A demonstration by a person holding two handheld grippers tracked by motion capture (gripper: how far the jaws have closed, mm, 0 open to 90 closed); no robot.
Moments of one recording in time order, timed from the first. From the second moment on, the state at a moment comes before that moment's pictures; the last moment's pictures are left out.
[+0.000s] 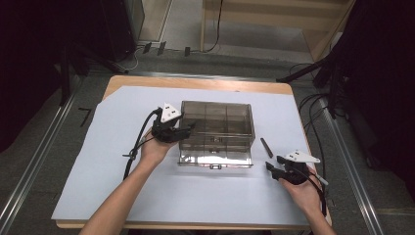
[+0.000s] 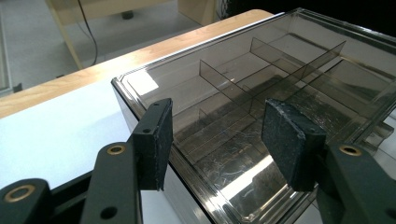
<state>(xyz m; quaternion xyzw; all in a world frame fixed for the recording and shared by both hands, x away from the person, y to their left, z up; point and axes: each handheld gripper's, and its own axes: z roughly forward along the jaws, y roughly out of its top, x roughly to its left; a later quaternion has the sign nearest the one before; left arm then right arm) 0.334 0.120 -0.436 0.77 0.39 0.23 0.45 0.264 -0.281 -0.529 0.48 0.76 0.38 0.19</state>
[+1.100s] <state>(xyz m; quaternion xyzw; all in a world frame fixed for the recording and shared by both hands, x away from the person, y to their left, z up) 0.335 0.119 -0.437 0.77 0.38 0.23 0.45 0.289 -0.282 -0.499 0.50 0.75 0.39 0.19</state>
